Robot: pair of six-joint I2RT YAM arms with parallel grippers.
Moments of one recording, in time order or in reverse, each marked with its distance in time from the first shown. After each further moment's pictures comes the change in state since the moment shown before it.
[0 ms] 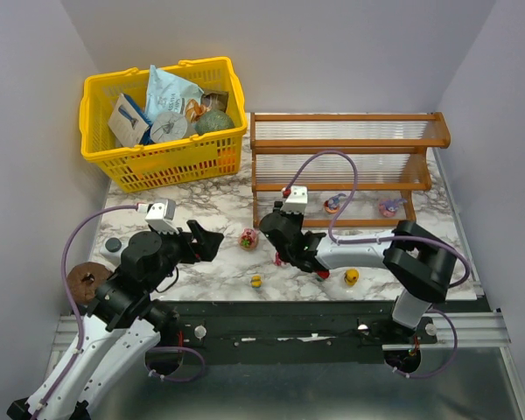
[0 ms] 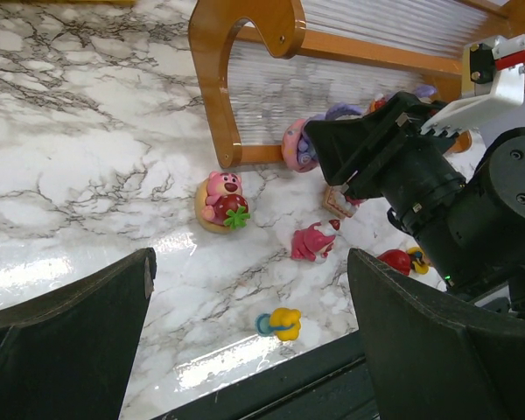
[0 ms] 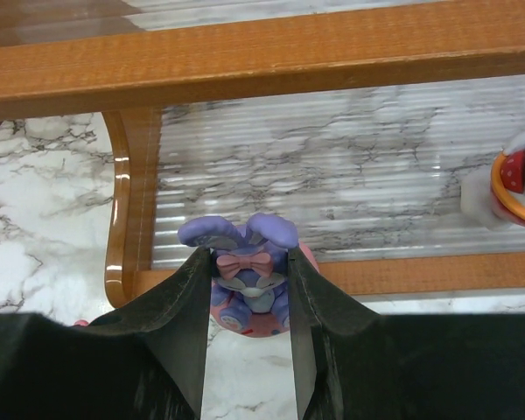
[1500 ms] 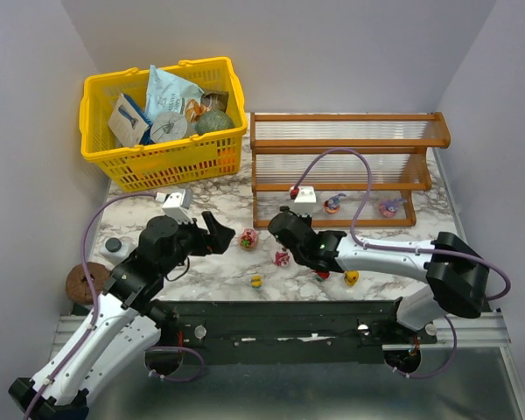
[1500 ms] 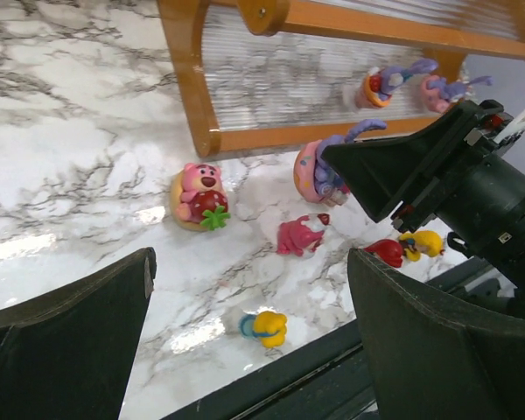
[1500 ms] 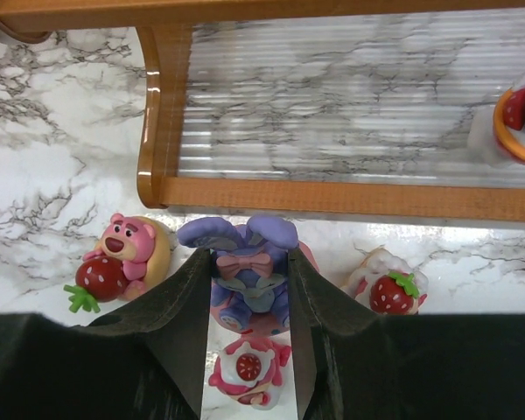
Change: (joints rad) left arm 0.000 0.178 -0.014 0.126 0.087 -0.024; right arm 0.024 -0.215 0.007 -0.356 -0.207 0.125
